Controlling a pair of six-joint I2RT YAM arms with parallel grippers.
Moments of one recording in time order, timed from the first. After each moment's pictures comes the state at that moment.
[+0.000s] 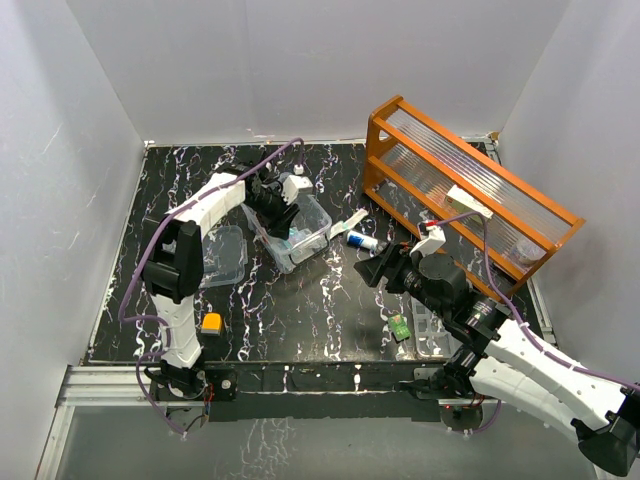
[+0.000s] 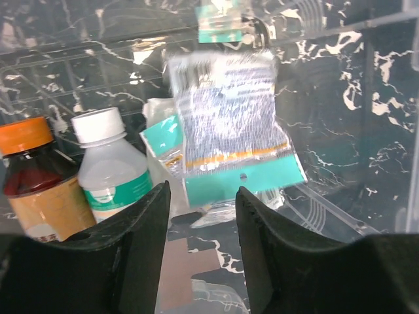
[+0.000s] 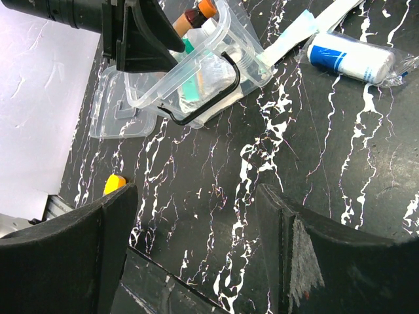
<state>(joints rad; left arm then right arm) -0.36 1.97 1.58 -0.87 0.52 0.67 0.78 0.67 0.56 -0.22 0.18 0.79</state>
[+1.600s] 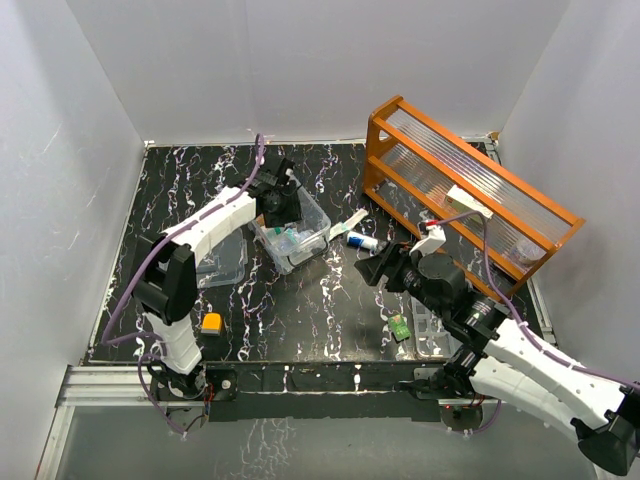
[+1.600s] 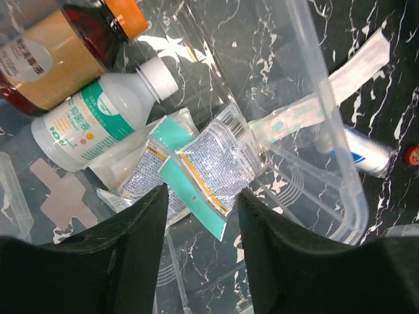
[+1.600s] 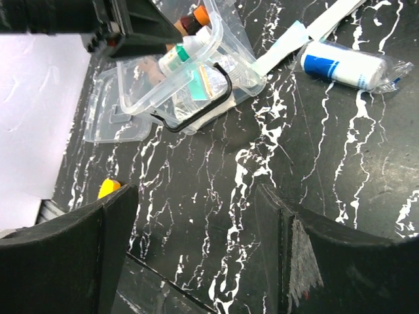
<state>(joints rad) -0.52 1.80 1.45 -0.66 -0.08 -0.61 0.78 0.67 0.56 -0.21 0.19 0.78</state>
